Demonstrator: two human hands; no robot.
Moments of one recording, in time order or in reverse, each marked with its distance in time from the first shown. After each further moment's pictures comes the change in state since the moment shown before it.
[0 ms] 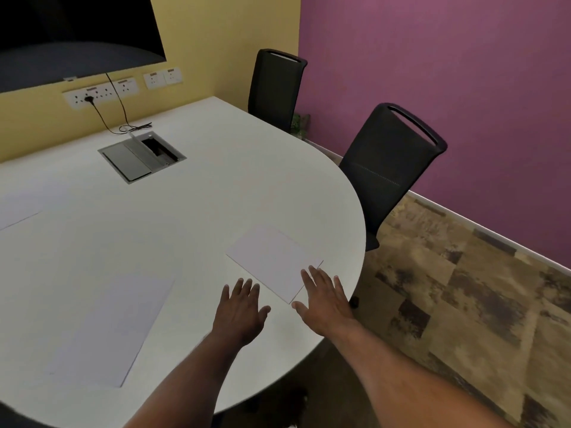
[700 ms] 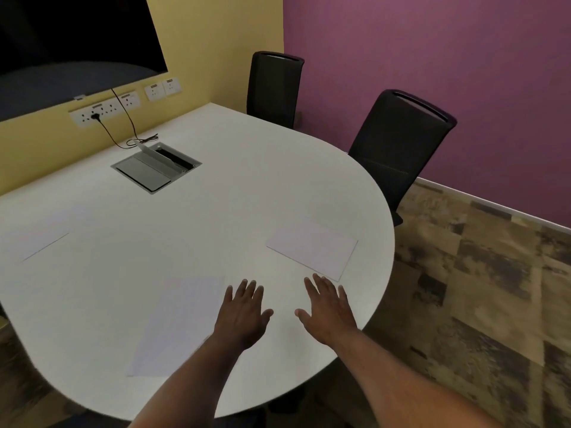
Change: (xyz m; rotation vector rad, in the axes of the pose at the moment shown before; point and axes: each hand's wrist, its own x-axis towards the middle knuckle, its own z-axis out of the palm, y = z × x) left_hand -0.067 -0.174 -0.011 0.080 -0.004 0.169; right_hand -0.041 -0.185 0.060 0.103 0.020 0.163
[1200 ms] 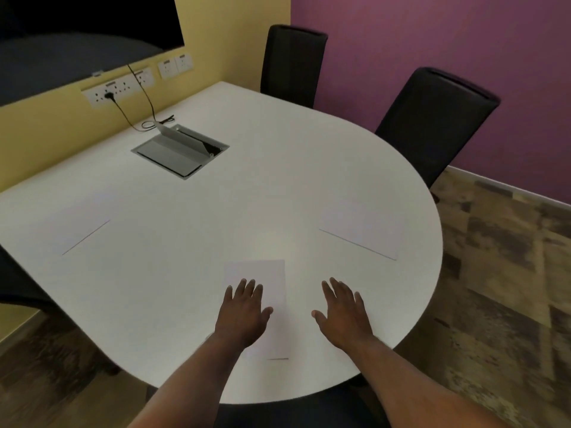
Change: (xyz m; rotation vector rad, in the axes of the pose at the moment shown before) left_hand -0.045 -0.232 0.023 -0.032 -0.041 0.054; right_hand -0.001 -0.199 0.078 0.041 0.000 0.172
